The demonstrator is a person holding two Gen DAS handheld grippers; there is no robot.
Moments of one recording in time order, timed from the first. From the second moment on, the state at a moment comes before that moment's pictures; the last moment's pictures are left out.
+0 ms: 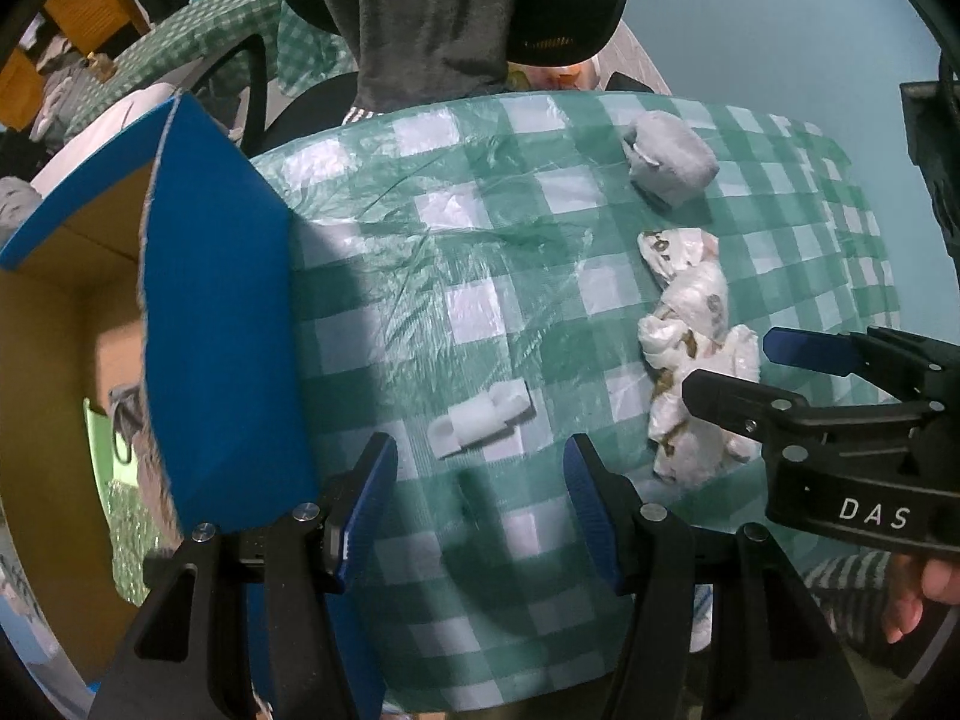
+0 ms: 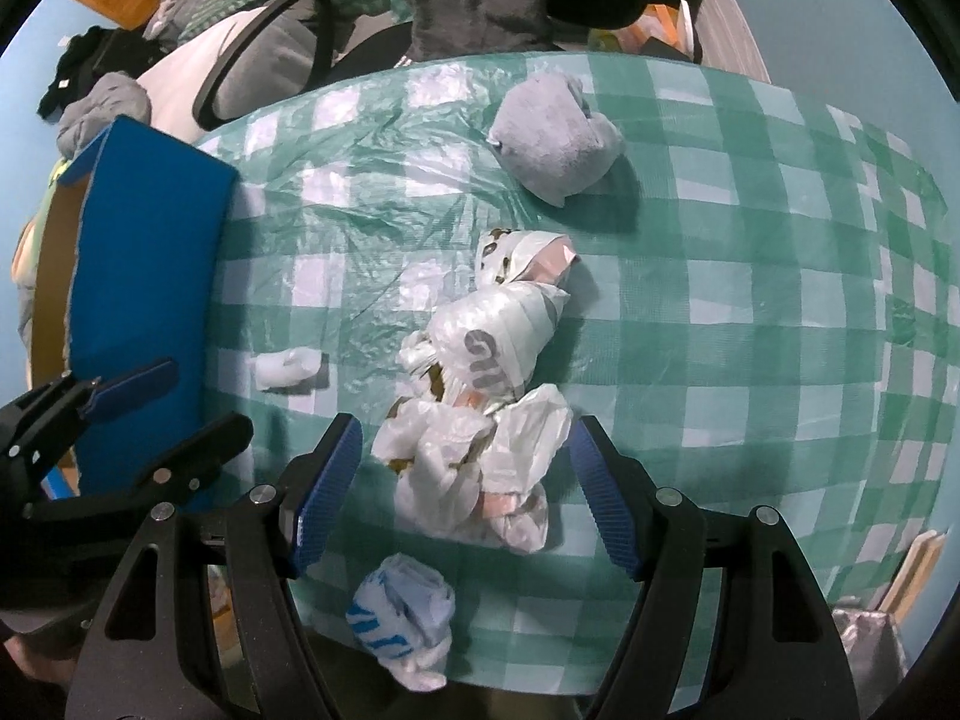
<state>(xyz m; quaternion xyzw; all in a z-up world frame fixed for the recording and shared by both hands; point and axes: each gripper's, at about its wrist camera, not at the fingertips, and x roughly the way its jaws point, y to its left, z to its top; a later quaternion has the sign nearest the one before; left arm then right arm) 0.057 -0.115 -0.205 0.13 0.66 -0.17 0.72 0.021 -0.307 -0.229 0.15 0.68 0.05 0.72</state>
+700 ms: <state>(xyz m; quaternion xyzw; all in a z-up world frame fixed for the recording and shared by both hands) 0.064 -0.120 -0.245 0.16 0.68 -0.18 0.69 0.026 -0.294 -0.258 0.07 0.69 0.05 0.72</state>
